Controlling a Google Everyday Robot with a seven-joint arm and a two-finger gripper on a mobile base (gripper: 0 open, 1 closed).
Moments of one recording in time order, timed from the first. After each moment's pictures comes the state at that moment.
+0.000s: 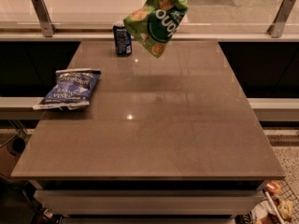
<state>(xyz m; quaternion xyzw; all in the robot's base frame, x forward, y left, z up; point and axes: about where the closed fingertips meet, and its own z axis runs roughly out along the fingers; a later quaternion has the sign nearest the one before) 0.672 -0.058 1.101 -0.58 0.65 0.03 0.48</state>
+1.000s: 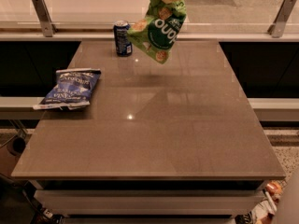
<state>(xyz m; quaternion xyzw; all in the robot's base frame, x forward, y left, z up) 0.690 -0.053 1.073 -0.59 0.68 0.00 0.43</state>
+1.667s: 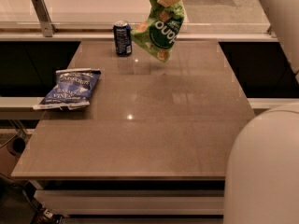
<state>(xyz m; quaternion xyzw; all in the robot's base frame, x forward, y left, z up) 0.747 -0.057 1.046 -0.58 0.71 -0.04 0.41</state>
